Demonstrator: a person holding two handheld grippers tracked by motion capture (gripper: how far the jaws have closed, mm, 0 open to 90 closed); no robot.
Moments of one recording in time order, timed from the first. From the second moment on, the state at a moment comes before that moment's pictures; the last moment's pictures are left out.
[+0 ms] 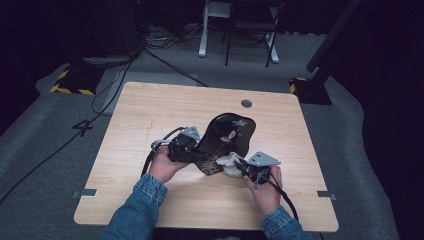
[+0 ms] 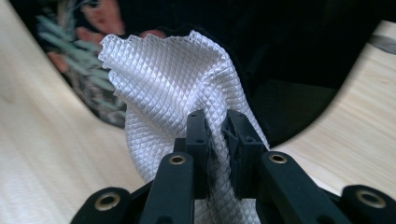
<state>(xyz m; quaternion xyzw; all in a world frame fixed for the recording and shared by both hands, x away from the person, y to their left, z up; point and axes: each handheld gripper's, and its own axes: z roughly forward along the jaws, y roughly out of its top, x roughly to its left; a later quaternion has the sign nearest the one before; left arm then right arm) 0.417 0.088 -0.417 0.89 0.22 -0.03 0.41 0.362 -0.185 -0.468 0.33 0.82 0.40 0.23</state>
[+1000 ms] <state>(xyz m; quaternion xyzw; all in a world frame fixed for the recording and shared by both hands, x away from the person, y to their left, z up) 0.417 0.089 -0.417 0.89 0.22 -0.03 0.41 0.364 -0.195 -0.482 0.34 0.84 0.36 0.24</state>
